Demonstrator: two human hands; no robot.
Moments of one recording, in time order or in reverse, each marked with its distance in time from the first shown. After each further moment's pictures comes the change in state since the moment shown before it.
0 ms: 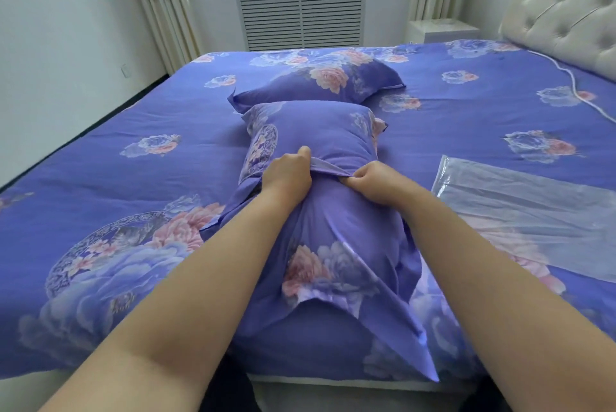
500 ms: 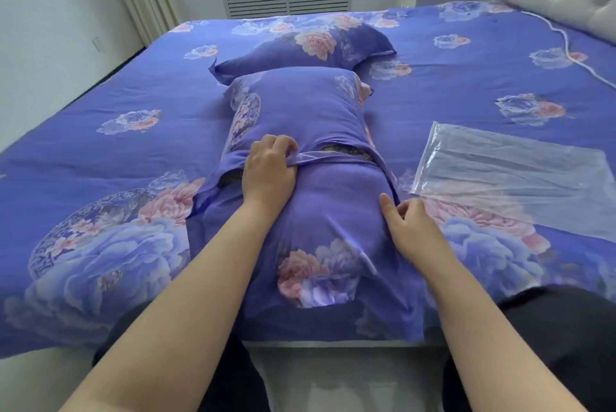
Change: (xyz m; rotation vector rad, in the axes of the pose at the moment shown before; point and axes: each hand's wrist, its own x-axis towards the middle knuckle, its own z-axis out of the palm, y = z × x) left_hand -0.050 -0.007 0.019 -0.358 0.211 -0.025; right_hand -0.089 0.092 0.054 0.224 0.219 0.256
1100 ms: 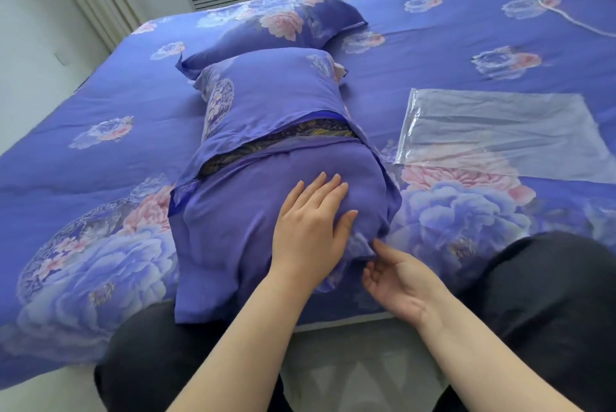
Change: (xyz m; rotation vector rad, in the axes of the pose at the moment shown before) left_hand -0.117 0.062 0.015 0.080 -0.141 0.374; right_hand -0.082 0.035 0.033 1.495 -0.359 0.636
